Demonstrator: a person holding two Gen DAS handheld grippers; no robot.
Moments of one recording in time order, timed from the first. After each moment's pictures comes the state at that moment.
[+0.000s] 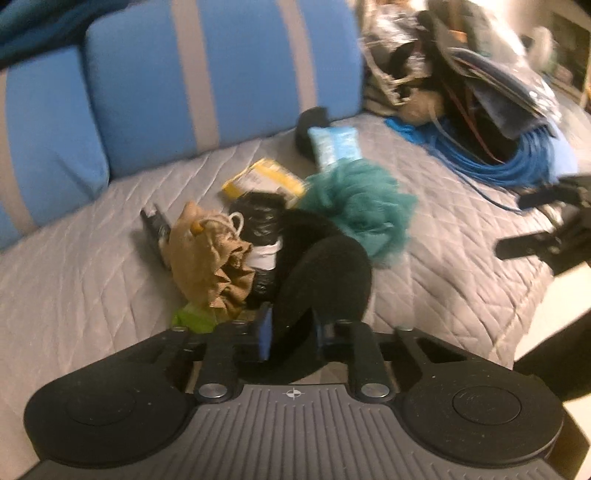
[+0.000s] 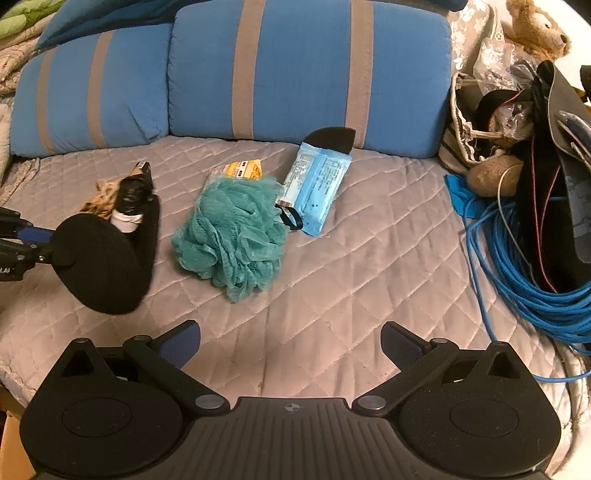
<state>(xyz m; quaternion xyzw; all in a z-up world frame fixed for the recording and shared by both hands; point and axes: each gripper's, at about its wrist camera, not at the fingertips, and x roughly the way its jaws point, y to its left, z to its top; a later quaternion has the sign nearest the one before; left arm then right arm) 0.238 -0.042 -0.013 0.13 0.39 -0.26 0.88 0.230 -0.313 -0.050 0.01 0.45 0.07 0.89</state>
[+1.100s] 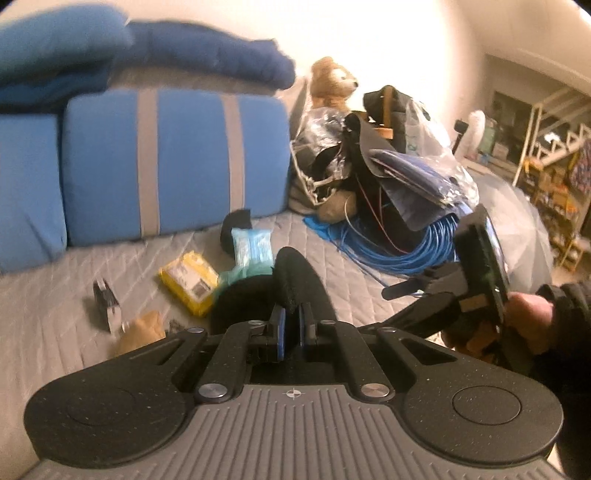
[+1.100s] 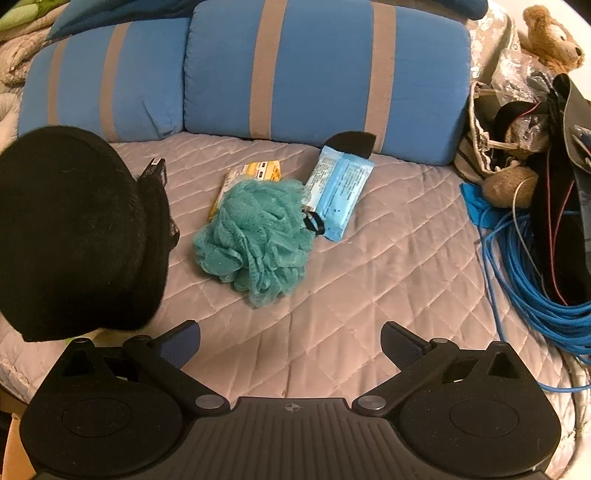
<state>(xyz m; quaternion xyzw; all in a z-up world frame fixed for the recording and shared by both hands) 0.170 -0.040 0.053 0.04 0.27 -0.35 0.90 0.234 -0.292 -0.048 0.00 0.45 0.08 0.89</state>
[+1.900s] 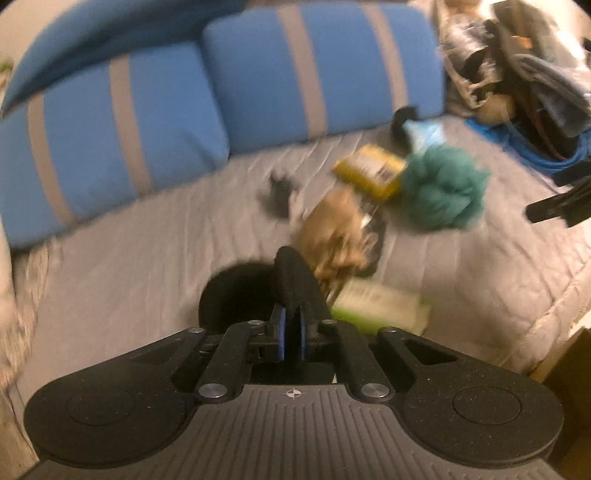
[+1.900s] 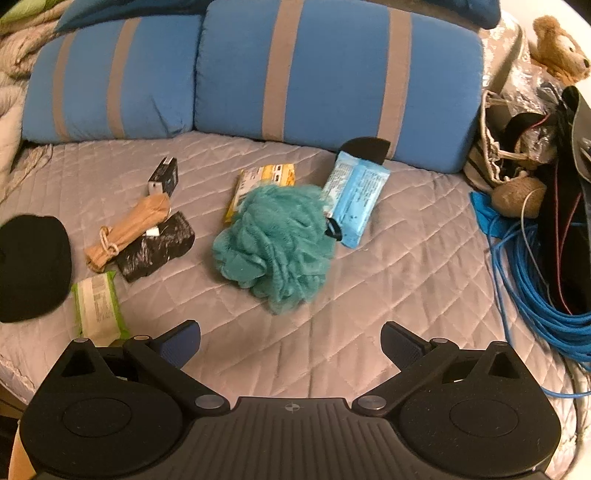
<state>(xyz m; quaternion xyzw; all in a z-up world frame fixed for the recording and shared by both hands) 0.179 0.035 -0.005 0.14 0.38 -0.10 0.91 0.238 -0.264 -0.046 -0.02 0.45 0.08 0.89</state>
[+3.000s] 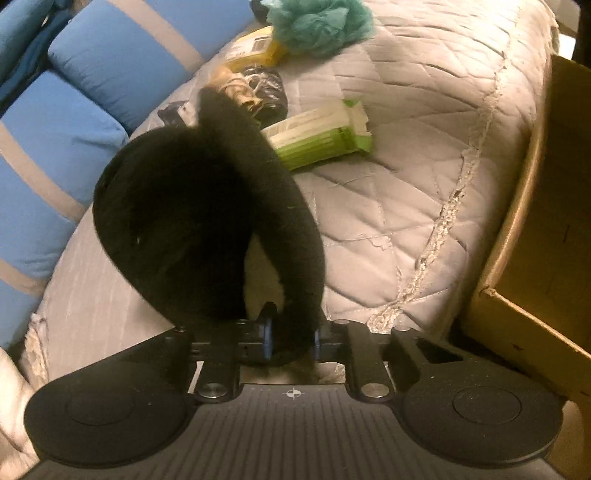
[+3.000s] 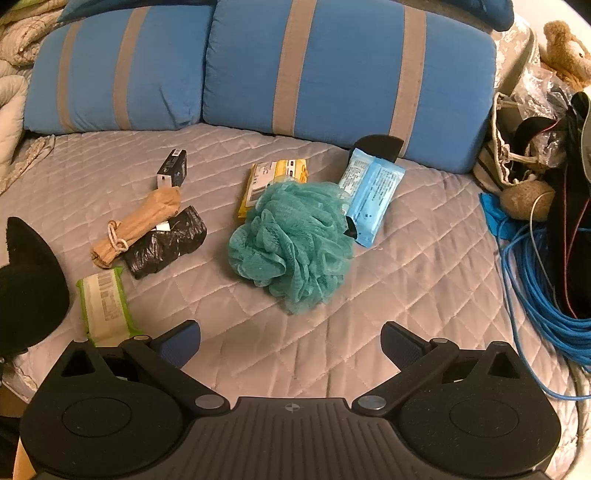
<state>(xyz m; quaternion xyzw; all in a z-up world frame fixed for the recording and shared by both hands) 0.132 0.030 -0.099 0.40 0.41 -0.21 0.79 0.242 -0.248 -0.048 -0.03 0.46 0.08 0.89</state>
